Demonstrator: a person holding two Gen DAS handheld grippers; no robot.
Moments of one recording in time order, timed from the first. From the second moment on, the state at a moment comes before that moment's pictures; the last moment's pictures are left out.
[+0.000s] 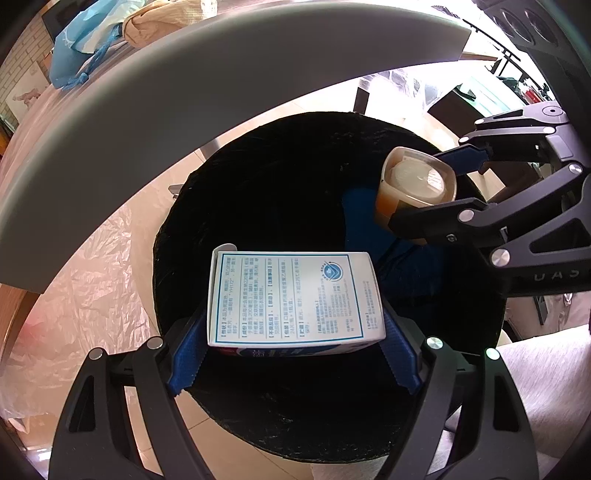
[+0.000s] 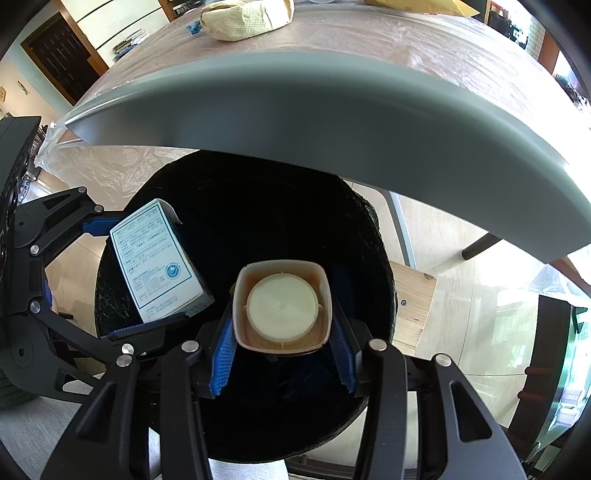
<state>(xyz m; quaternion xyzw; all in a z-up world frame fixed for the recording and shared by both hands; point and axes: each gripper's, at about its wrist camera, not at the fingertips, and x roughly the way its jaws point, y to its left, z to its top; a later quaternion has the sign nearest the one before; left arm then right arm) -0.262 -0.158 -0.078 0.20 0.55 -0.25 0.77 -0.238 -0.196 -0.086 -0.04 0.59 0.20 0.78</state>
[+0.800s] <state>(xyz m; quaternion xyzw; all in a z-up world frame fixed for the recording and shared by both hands) -0.265 -0.136 -0.051 0.14 0.54 -0.26 0.79 -0.247 -0.256 -0.024 0.03 0.53 0.17 0.83</state>
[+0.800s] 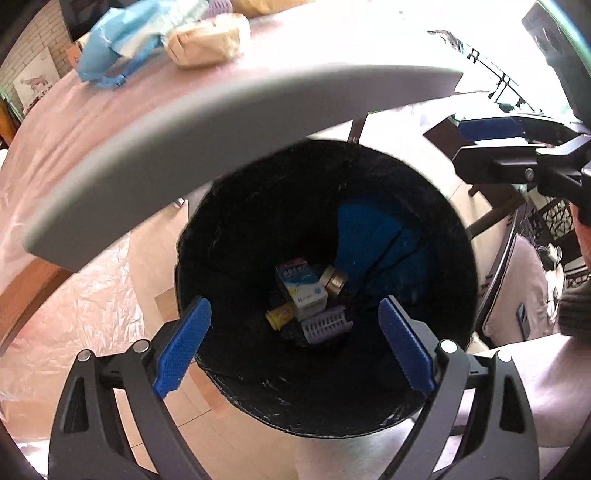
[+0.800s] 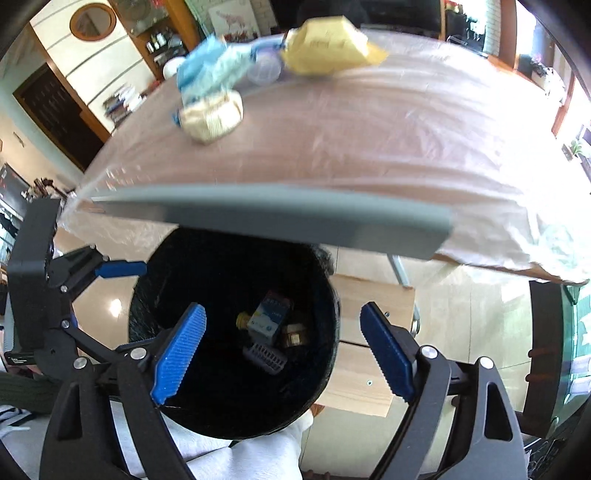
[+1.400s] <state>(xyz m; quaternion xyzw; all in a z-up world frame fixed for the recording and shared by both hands) -0.207 -0.094 0.085 0.04 0.39 -0.20 0.90 -0.198 -0.261 0.096 0.03 0.36 0.12 0.92</state>
